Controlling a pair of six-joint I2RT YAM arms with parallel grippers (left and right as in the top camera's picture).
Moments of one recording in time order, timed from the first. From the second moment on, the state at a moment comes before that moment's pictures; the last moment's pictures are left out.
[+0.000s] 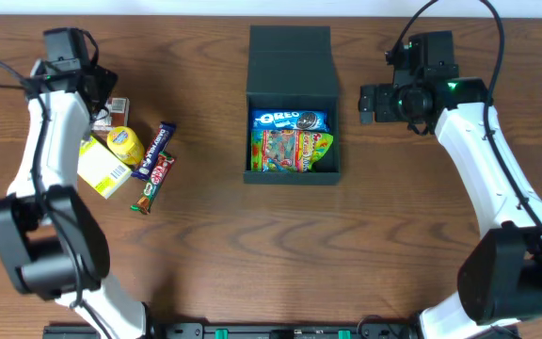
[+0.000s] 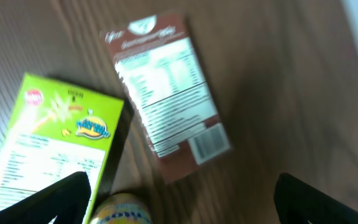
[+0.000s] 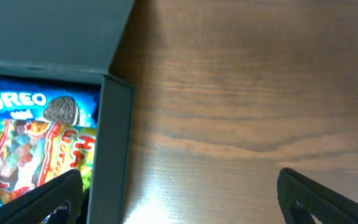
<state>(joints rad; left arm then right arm) 0.20 1.90 1.51 -0.70 -0.20 -0.99 0.10 1.75 1.46 -0.78 -0.07 0.08</state>
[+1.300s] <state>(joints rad) 0.19 2.12 1.54 -0.58 -0.13 -1.24 0.10 1.75 1.46 -0.80 -0.07 0.10</state>
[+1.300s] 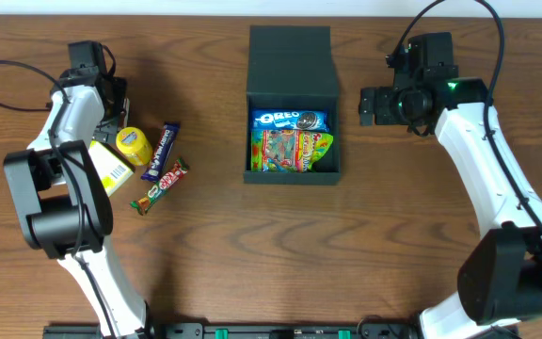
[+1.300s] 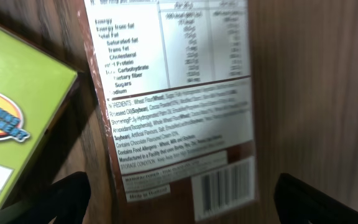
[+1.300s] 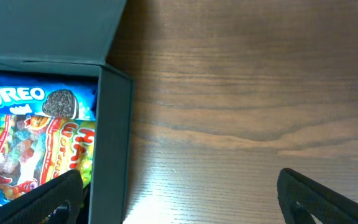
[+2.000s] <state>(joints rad) 0.19 2.13 1.54 -0.51 0.03 -1.21 0.10 1.75 1.46 -0.81 -0.07 0.11</state>
